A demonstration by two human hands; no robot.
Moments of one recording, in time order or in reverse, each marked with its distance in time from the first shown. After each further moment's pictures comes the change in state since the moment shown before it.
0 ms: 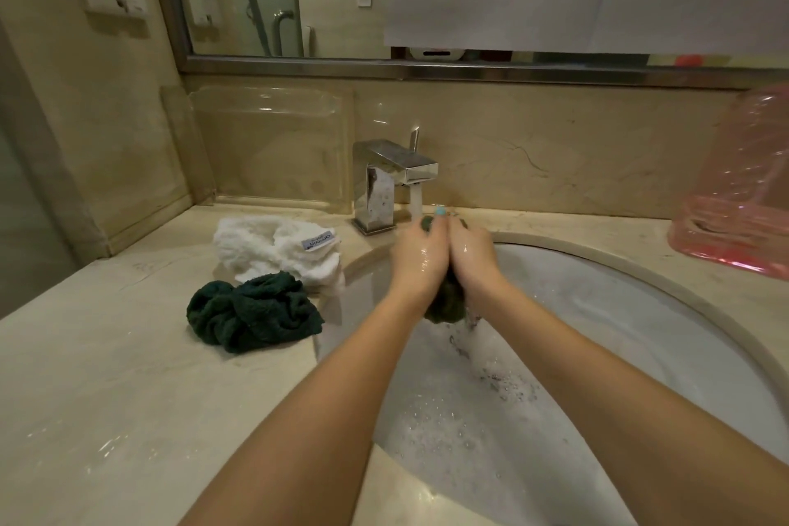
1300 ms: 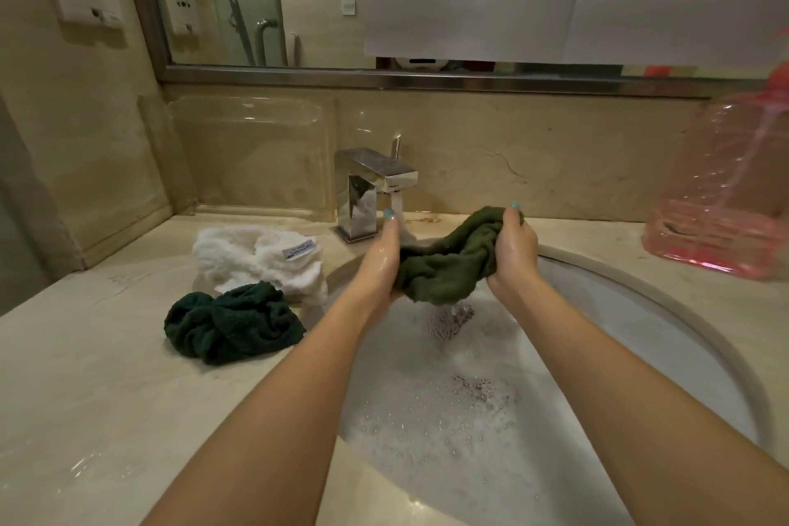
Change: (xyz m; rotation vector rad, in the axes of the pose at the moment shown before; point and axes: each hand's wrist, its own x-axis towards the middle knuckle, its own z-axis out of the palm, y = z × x) left_hand 0.015 -0.008 -0.022 -0.393 -0.210 -0.303; right_hand 0.027 -0.002 -0.054 0.534 0.265 0.058
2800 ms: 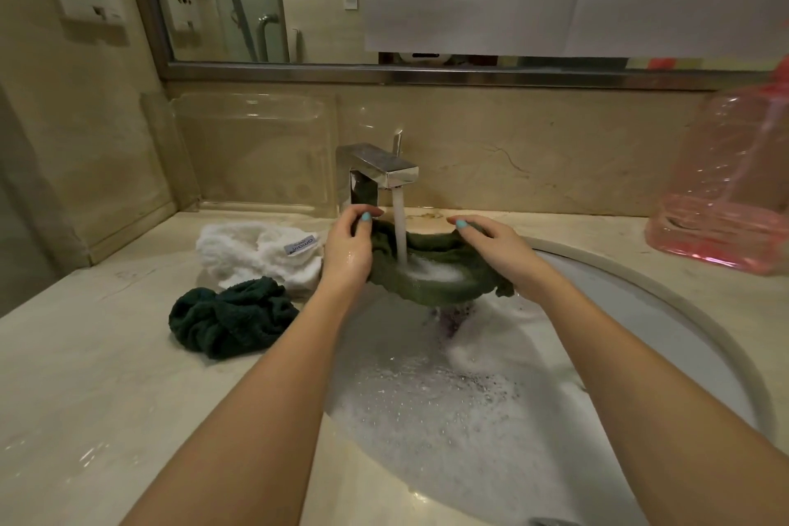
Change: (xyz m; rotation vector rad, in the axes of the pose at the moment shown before) left_hand 0.009 0.008 -0.034 0.469 0.265 0.534; right_hand 0.011 -0.001 -0.022 -0.809 -0.555 -0.267
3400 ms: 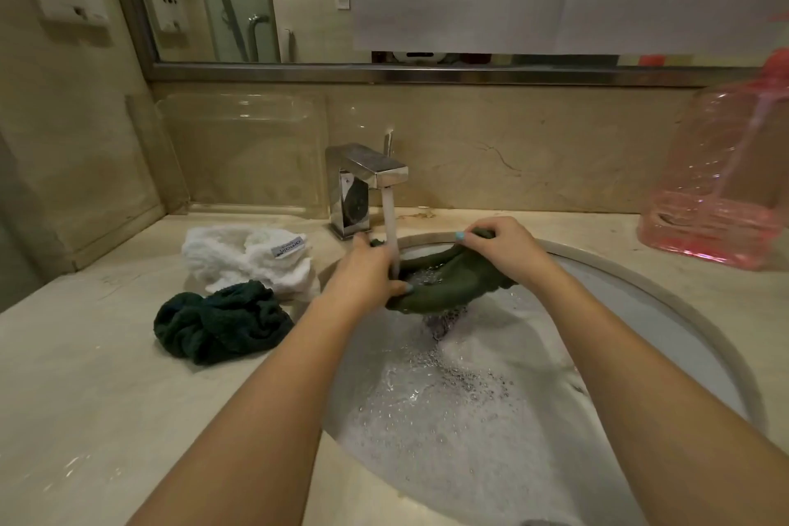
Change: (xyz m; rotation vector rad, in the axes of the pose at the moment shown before) left_hand -0.009 -0.005 0.011 0.882 -0.460 0.045; right_hand -0.002 0.001 -0.017 -0.226 0.040 0.016
